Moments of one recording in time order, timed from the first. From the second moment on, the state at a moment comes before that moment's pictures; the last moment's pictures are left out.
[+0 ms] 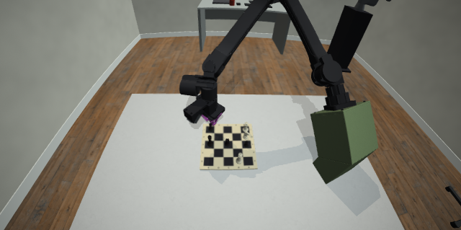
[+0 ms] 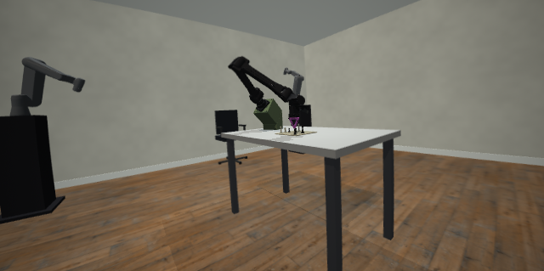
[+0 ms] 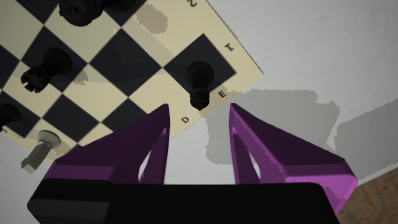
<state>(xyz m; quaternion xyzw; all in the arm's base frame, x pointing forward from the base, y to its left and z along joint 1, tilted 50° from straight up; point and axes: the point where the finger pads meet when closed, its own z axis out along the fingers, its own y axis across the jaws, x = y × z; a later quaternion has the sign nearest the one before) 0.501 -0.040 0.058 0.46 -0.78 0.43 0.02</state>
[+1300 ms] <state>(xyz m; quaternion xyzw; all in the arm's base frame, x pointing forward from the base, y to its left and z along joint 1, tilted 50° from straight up) 0.511 -0.060 0.043 0.46 -0.78 0.43 0.02</state>
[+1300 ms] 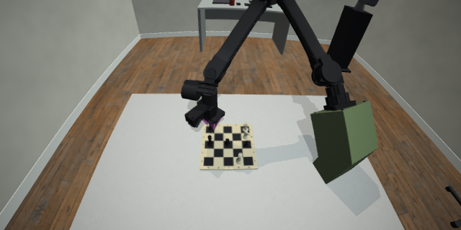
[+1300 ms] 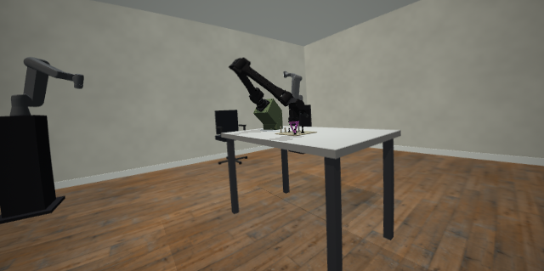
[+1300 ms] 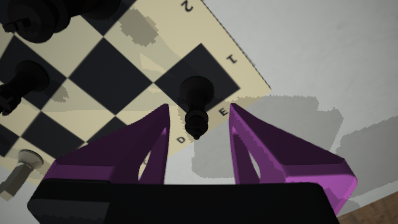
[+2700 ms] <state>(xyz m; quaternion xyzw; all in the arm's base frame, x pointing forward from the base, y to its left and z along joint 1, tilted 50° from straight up) 0.511 -0.060 0.043 0.46 -0.78 0.43 0.02</state>
